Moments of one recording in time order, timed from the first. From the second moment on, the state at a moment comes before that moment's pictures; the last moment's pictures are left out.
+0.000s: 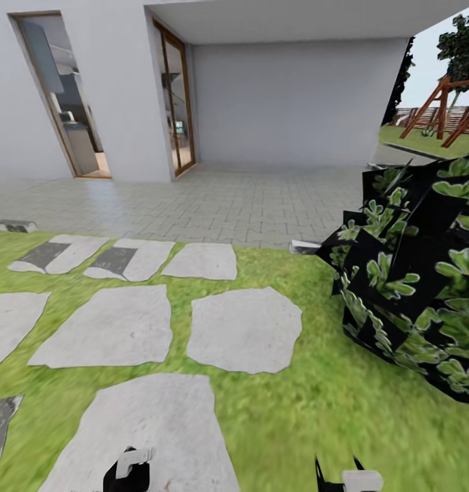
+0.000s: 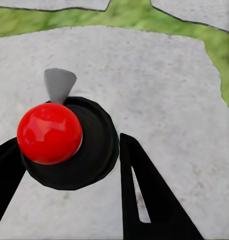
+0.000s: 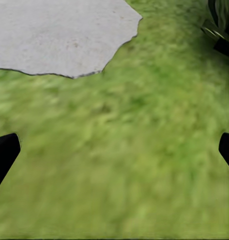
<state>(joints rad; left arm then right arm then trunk) -0.31 0.01 0.01 -0.32 0.09 -0.40 0.08 -0.17 -0.02 0.00 -0.40 0.12 -0.68 -0.15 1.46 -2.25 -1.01</state>
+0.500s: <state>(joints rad) -0.31 0.01 0.01 -0.32 0.09 -0.40 0.08 -0.17 -0.02 0.00 -0.40 0.12 -0.68 -0.15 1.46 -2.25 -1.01</state>
